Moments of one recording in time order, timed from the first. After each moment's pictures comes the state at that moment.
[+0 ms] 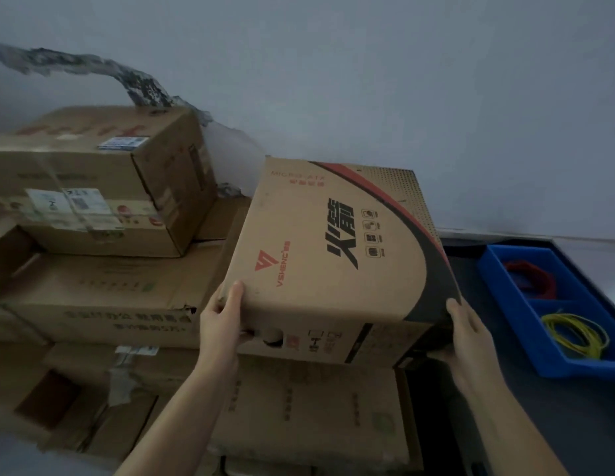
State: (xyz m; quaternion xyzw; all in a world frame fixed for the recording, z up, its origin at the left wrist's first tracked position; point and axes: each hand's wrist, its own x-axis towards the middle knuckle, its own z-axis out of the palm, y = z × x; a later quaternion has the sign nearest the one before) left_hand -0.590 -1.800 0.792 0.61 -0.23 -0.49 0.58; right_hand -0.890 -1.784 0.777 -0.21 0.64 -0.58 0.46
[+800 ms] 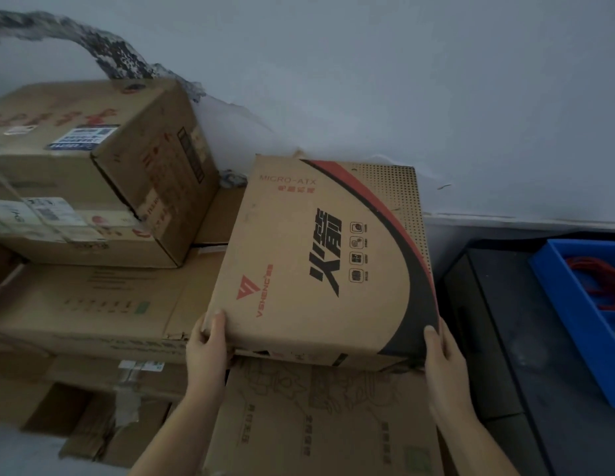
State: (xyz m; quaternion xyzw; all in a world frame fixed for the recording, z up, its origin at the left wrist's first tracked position) left_hand -0.540 -1.879 0.706 0.69 -0.18 -0.46 0.53; right_hand -0.836 -1.860 0.701 -0.28 0.67 -0.53 0.44
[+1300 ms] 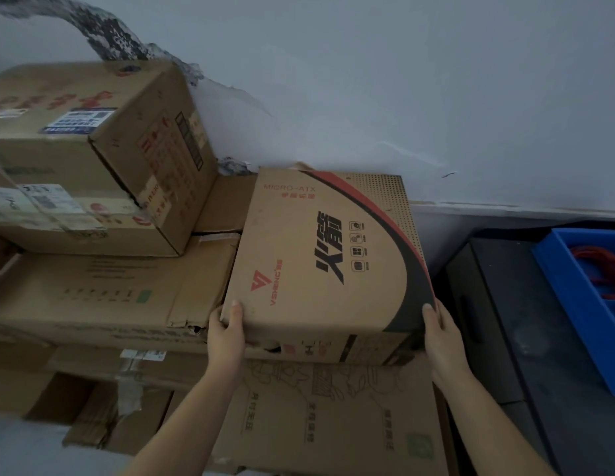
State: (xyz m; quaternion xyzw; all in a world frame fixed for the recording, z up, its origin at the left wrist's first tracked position) left_hand -0.550 -1.893 0.685 0.73 -0.21 -0.45 0.47; right_hand -0.846 -1.891 0.681 -0.27 0.69 -0.49 0.47
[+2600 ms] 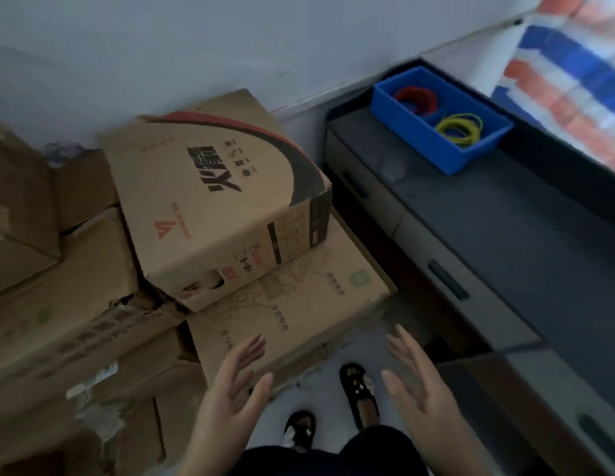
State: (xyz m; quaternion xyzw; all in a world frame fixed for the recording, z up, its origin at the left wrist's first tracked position) left_hand -0.528 -1.698 0.731 0.49 -0.63 -0.57 0.19; right_hand -0.721 -1.565 0.708 -0.25 0.73 -0.50 0.40
